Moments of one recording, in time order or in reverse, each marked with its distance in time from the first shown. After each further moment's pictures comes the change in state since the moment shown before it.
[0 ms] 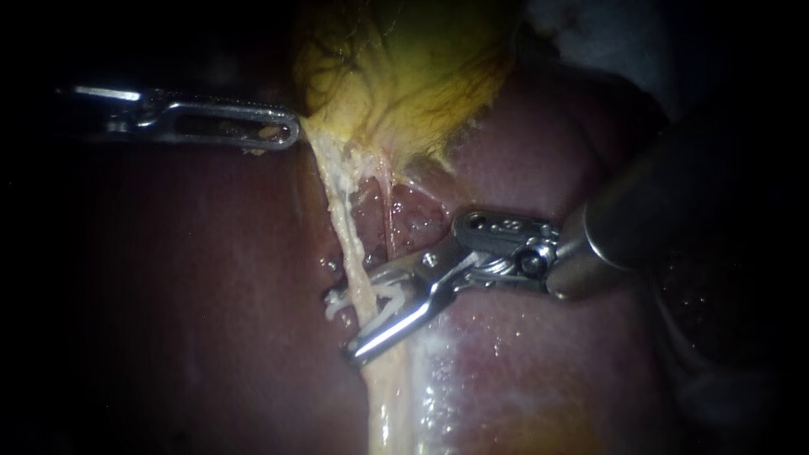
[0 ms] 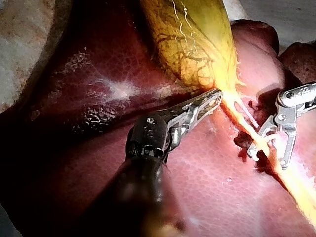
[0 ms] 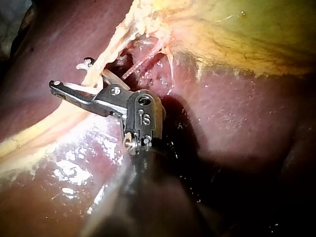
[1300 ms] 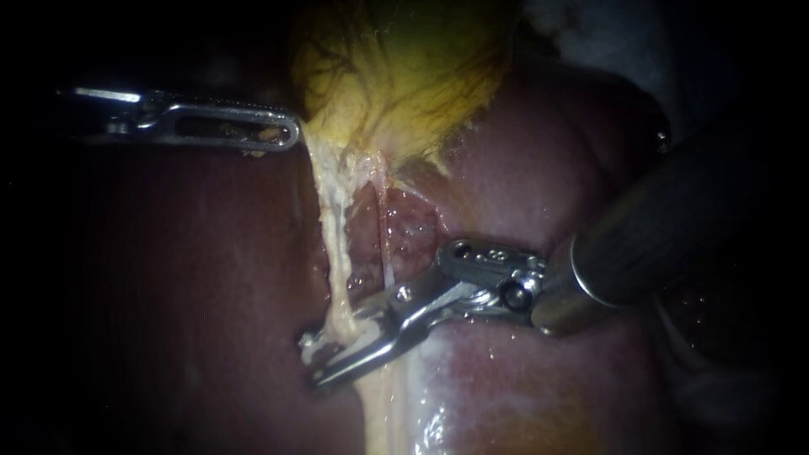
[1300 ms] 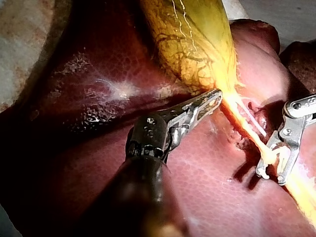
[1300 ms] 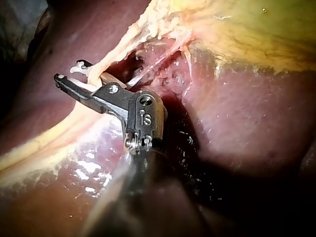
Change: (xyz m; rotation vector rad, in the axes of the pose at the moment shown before) right arm -0.001 -0.003 0.004 0.046 -0.058 0.007; left arm 0.000 0.000 0.000 -0.001 0.000 0.000
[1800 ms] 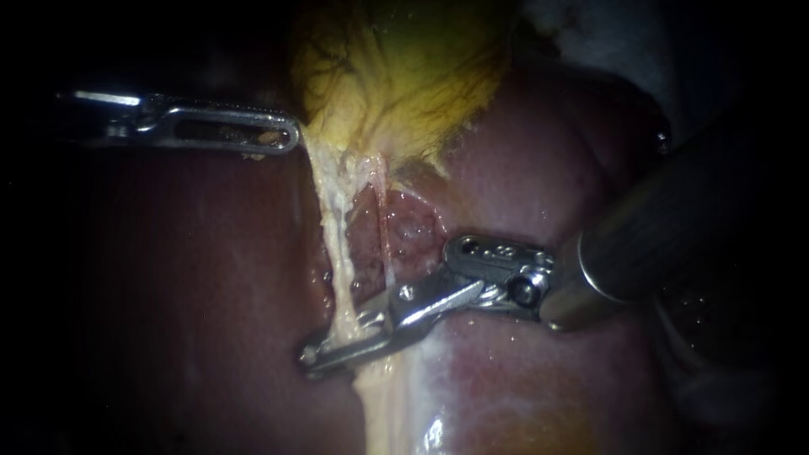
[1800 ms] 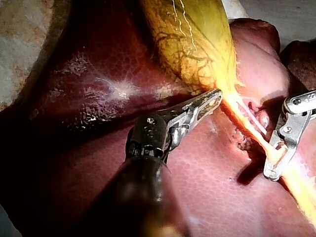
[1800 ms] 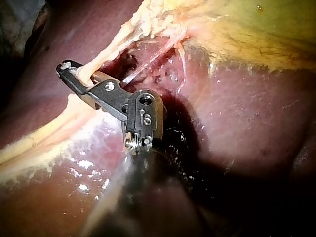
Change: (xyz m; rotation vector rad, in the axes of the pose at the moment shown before) right arm 0.000 0.000 -0.001 0.001 -0.008 -0.018; left arm 0.000 0.000 0.000 0.000 0.000 0.000
